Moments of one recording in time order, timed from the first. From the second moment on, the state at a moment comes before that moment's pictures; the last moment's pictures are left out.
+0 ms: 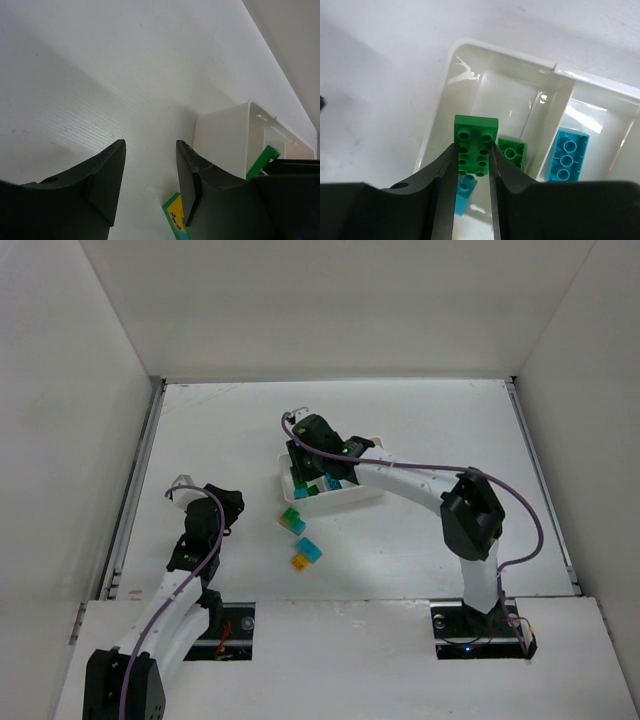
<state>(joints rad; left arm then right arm) -0.18 0.71 0.19 0.12 -0.23 -0.87 0.88 2.00 1.66 -0.44 0.12 0.34</state>
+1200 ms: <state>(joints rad) -0.21 0.75 0.19 0.15 -0.22 -0.87 0.86 2.08 1.64 -0.52 0.01 0.30</state>
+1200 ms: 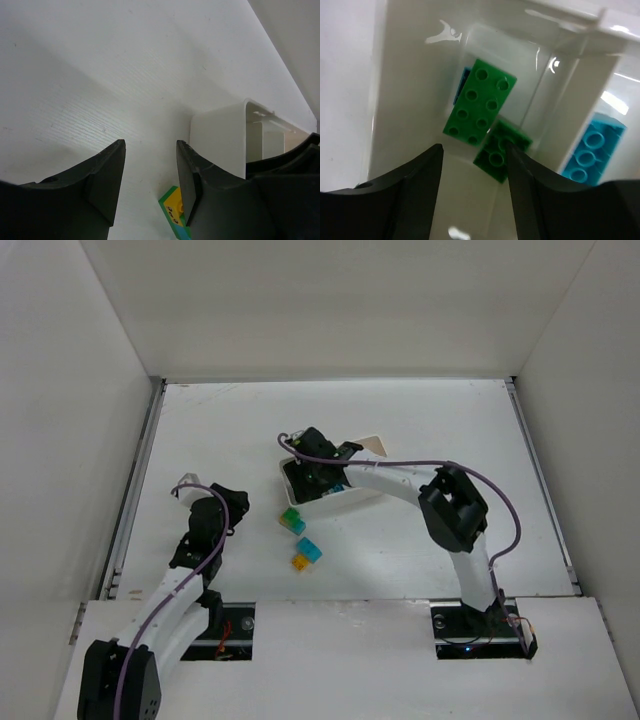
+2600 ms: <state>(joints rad) -0.23 0.77 0.19 0.17 -0.20 -0.87 0.79 1.95 1.60 -0.46 -0.08 0.35</state>
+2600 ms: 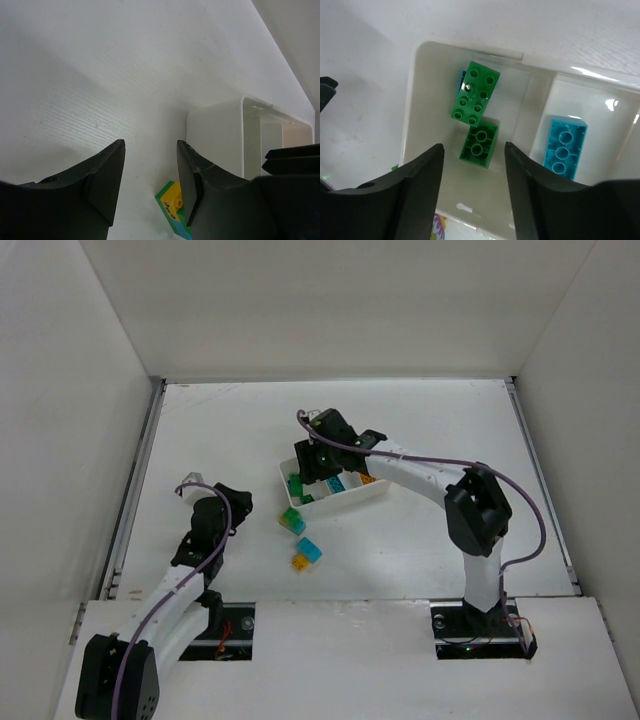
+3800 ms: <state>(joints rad) -0.26 0.79 0.19 0.18 -0.20 -0.87 0.84 2.10 1.69 -0.52 -0.01 0.34</state>
